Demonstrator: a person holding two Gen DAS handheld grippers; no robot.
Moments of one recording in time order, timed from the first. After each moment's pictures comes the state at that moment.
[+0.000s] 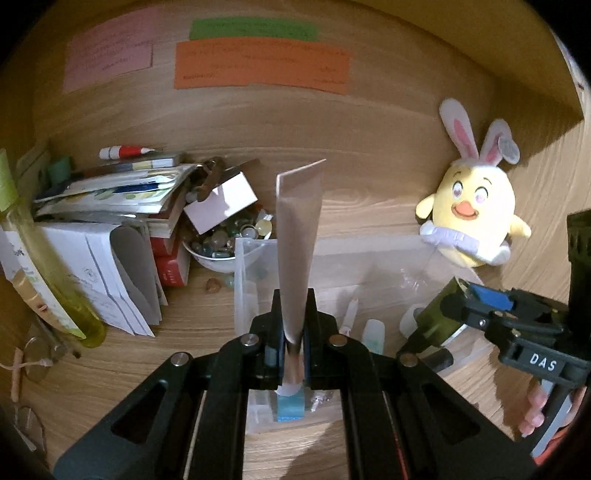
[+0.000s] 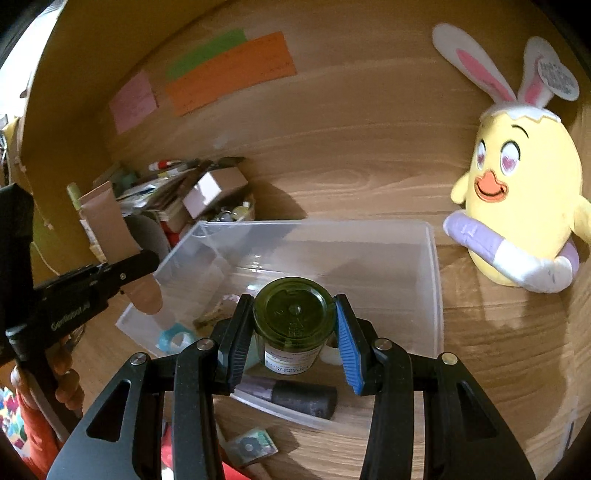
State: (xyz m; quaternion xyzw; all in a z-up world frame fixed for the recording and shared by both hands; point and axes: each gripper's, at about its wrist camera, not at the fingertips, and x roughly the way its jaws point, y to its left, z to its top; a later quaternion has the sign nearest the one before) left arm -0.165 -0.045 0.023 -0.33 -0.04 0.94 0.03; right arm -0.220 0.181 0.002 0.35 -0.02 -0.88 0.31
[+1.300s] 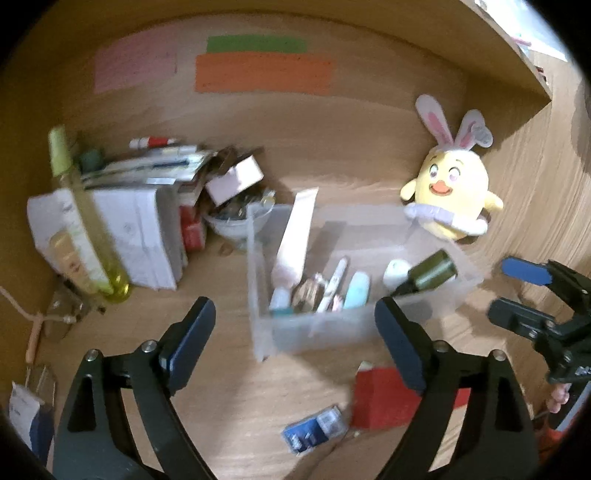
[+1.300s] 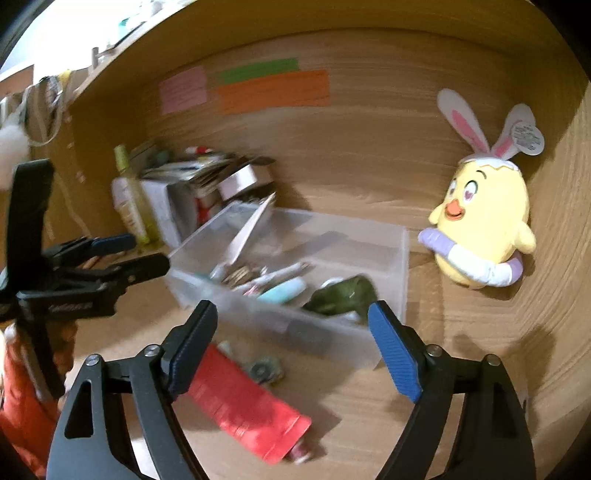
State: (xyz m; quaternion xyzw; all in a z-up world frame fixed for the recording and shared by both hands) left arm -0.088 -0.046 0.028 -0.33 -0.03 0.94 0.03; right arm -0.122 0.201 0.032 0.30 0.07 -0.90 0.31
